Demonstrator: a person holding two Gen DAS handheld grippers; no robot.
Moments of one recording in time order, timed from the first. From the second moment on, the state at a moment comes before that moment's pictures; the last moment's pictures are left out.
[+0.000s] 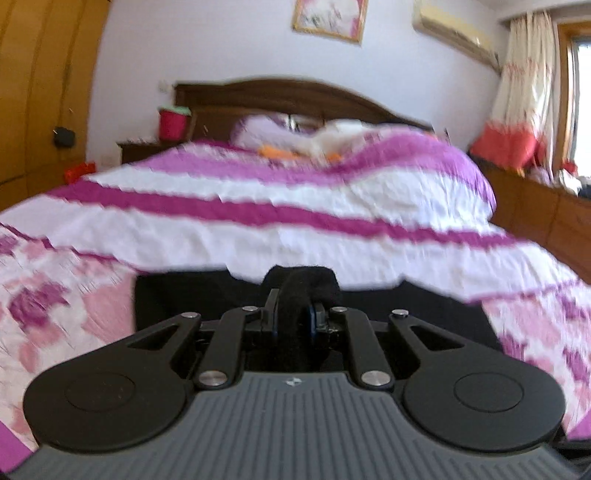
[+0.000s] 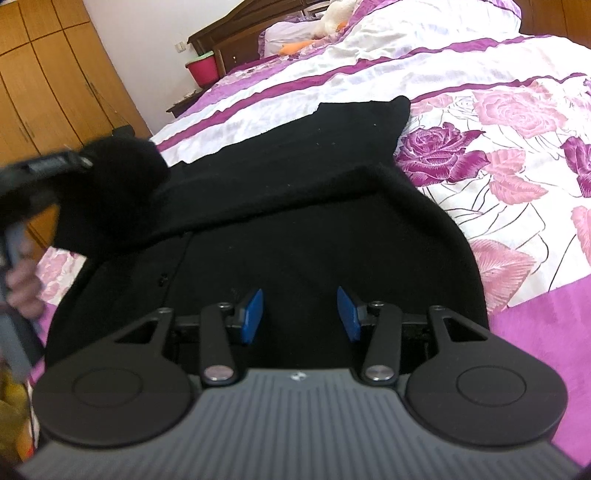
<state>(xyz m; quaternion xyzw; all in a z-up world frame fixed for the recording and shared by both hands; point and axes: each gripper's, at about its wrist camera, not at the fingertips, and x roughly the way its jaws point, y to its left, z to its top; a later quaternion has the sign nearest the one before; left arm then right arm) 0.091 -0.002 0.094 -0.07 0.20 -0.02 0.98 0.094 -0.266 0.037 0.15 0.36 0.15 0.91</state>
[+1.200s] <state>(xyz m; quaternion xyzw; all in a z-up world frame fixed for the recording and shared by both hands) 0.024 0.097 0.067 -0.02 0.28 0.09 0.96 0.093 -0.192 0.082 0.07 0.33 0.21 0.92</state>
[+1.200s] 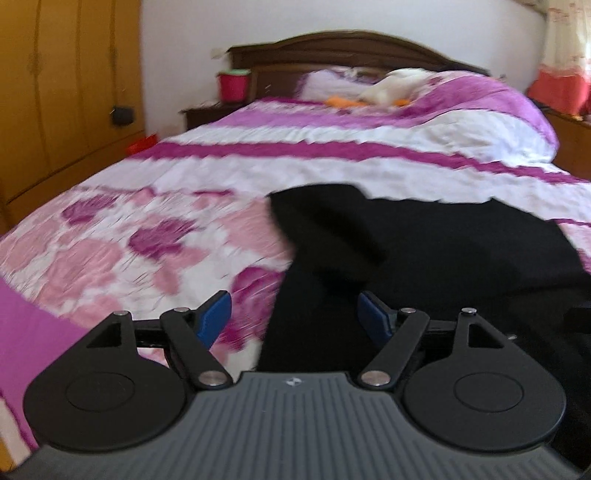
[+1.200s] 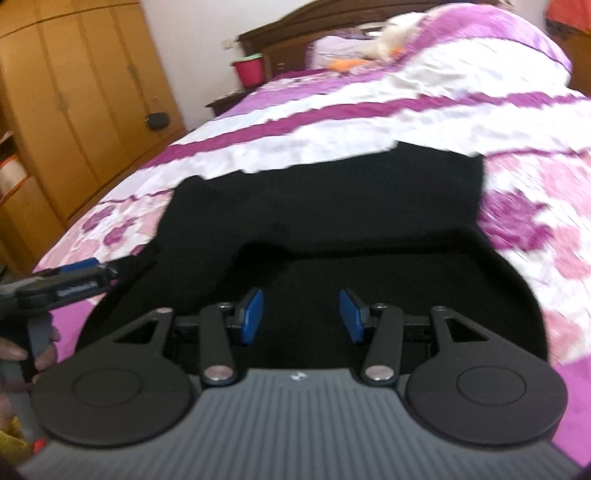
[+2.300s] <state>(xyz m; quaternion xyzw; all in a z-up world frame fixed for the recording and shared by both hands) 0.020 0.138 0.039 -0.06 0.32 0.12 0.94 0.116 -0.066 0.047 -0.12 0.31 0.27 0.90</state>
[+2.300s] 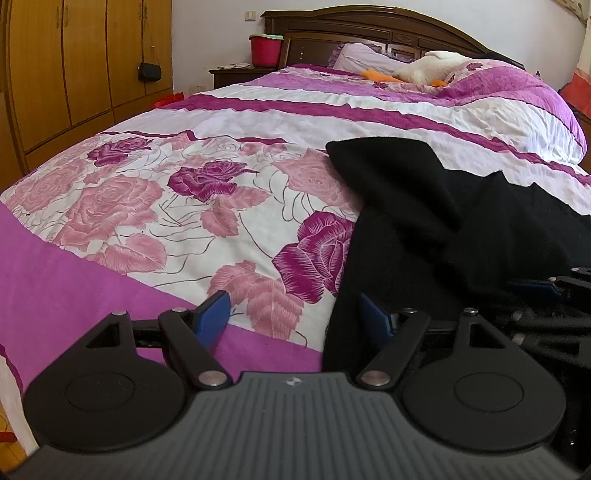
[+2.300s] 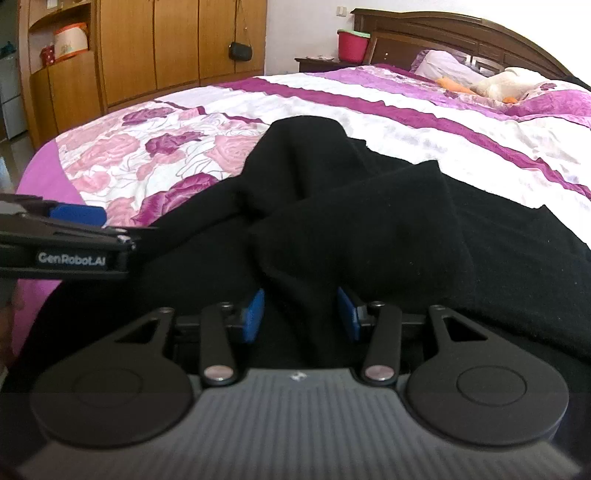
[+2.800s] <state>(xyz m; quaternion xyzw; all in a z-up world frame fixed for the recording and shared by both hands) 0.029 0.132 0.043 -0.04 0.32 0.13 0.94 0.144 -0.161 0.117 0.02 0.23 0.23 0.95</state>
